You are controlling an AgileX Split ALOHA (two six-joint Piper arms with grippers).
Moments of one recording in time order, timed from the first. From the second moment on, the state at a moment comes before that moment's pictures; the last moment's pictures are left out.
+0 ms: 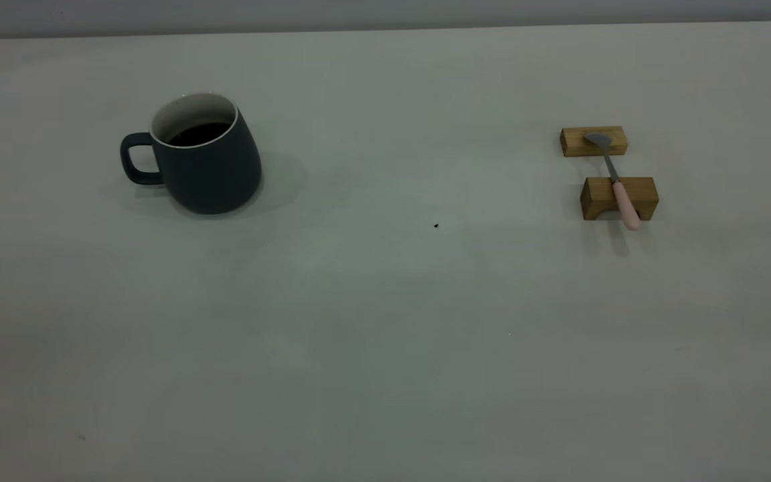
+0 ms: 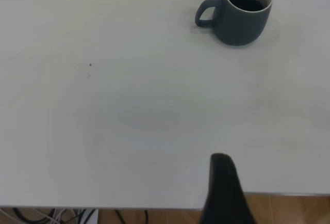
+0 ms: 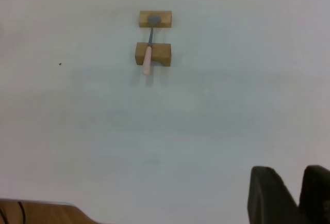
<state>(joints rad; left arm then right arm) 0.04 -0.02 -0.49 -0.06 1.13 -0.03 0.15 0.02 -0.50 -0.05 1.19 0.07</state>
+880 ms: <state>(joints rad) 0.04 0.71 -0.63 -0.04 0.92 0.03 0.15 0.02 -0.50 -0.05 1.19 0.07</state>
